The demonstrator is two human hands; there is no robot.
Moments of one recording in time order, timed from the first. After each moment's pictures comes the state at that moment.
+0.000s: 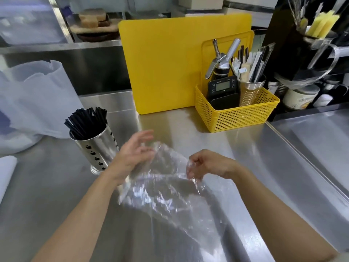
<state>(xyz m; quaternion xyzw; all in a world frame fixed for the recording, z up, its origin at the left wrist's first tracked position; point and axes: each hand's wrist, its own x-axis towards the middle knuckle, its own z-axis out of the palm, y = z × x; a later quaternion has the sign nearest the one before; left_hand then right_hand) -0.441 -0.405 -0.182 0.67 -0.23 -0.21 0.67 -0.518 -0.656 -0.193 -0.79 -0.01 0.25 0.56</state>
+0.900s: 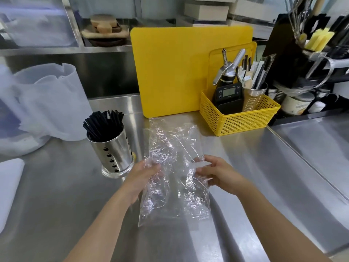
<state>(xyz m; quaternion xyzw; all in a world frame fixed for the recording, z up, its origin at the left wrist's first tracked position) -0.477 -0.389 -0.182 0.72 -0.02 -0.26 0.64 -0.539 -0.614 -0.198 -0.65 0.14 0.12 0.74</state>
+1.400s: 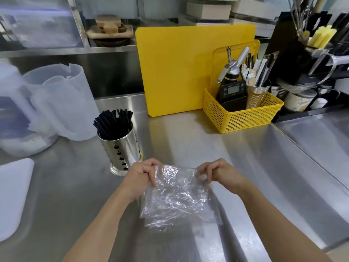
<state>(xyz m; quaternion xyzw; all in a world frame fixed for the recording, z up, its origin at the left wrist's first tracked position) -0.465 -0.347 -0.195 0.76 -0.21 -0.21 0.59 -0.541 -0.595 -0.216 -0.71 0.11 0.07 0.69</state>
